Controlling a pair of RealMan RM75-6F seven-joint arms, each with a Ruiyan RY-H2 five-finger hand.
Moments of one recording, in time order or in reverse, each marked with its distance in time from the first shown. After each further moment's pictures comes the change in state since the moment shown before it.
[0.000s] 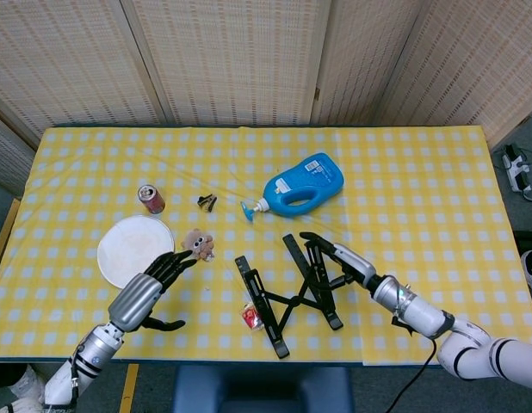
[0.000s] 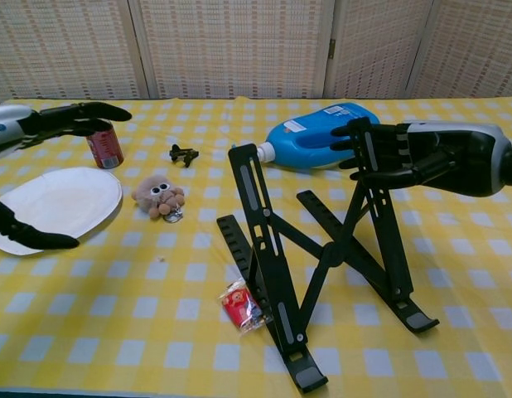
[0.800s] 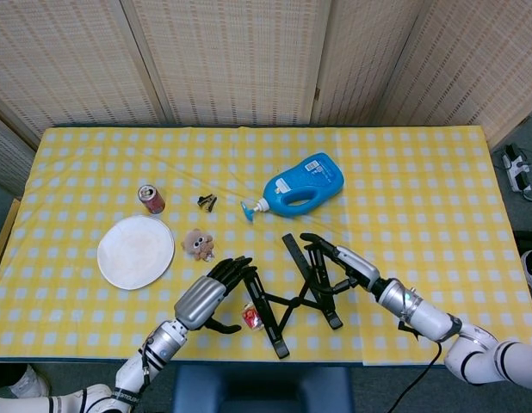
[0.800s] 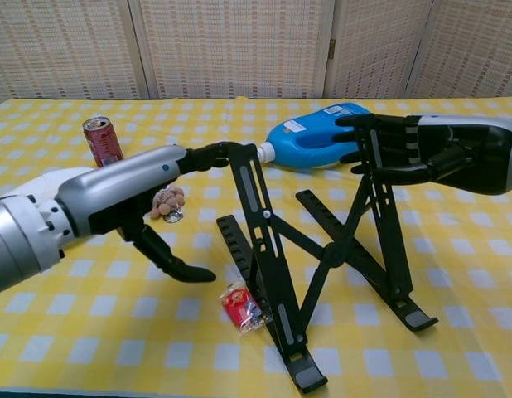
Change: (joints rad) left arm -0.134 -0.323 -0.079 0.032 -0.231 -0.130 0.239; right arm 0.000 0.008 -0.060 0.009 -0.030 0.117 0.038
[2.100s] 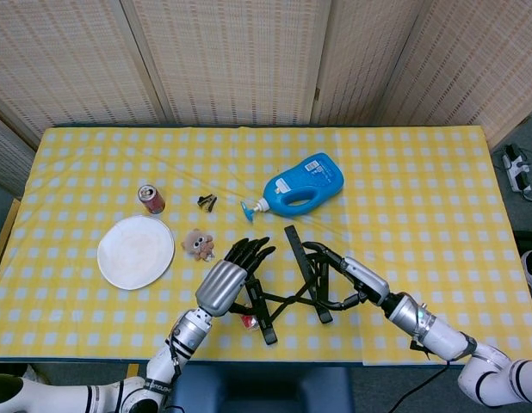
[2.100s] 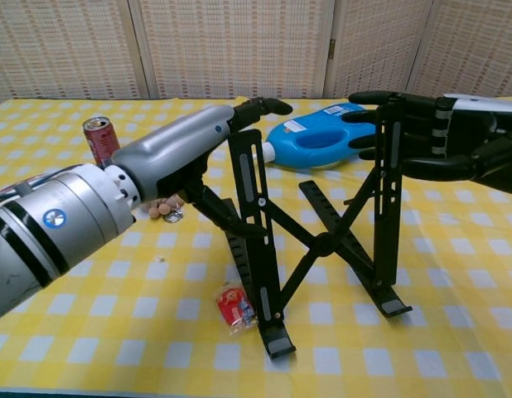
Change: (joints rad) left arm -0.088 -0.158 -0.074 0.078 -0.078 0.116 0.222; right arm -0.069 0.038 -0.053 -0.076 -0.066 0.202 -0.046
